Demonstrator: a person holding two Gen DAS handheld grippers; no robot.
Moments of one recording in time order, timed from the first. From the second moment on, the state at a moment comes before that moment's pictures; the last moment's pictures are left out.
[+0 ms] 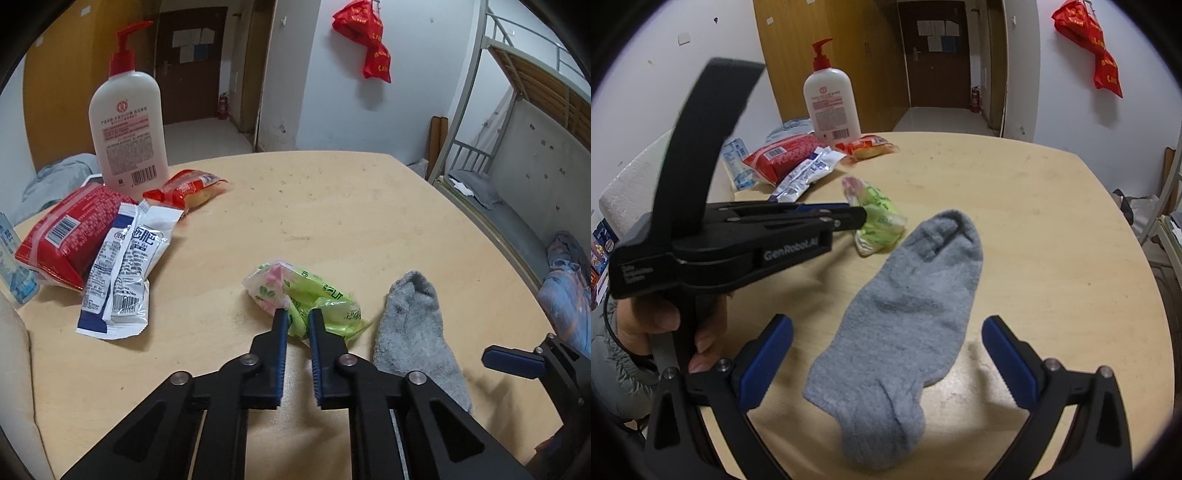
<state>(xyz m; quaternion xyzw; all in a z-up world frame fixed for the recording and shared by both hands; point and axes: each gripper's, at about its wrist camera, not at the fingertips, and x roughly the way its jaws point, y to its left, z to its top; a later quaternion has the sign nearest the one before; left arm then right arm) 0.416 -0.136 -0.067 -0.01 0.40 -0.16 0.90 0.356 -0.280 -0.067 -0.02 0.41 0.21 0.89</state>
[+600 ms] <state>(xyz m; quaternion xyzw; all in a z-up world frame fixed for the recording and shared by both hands) 0.401 -0.133 -0.048 0.01 0.38 -0.19 0.91 0.362 -0.270 -0.081 -0.07 0.44 0.18 0.88</state>
